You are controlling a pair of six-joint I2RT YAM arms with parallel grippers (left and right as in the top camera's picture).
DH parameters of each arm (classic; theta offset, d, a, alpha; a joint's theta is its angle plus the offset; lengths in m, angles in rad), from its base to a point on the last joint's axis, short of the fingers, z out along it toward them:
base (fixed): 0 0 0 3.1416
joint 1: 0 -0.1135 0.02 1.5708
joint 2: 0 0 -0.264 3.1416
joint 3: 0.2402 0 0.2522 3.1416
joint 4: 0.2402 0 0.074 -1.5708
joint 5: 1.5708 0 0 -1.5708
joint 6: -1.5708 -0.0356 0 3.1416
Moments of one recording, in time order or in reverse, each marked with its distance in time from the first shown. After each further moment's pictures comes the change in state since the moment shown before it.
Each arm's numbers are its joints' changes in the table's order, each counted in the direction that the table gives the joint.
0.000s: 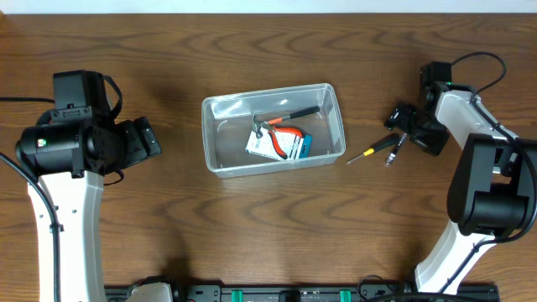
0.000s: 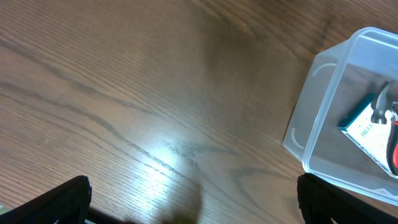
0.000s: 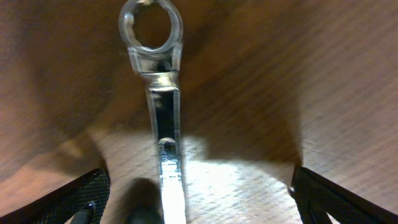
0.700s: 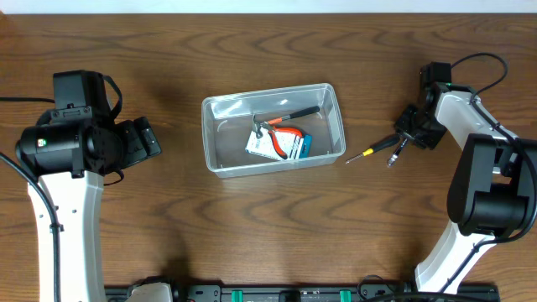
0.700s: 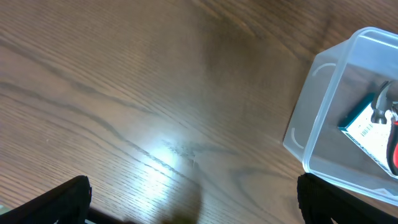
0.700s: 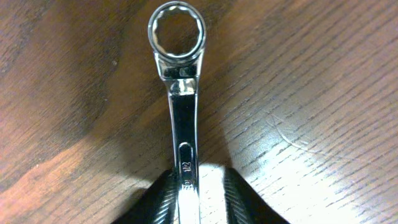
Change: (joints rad) left arm 0.000 0.000 0.000 0.000 0.000 0.000; right arm 0.000 0.000 -0.002 -0.008 0.012 -0.031
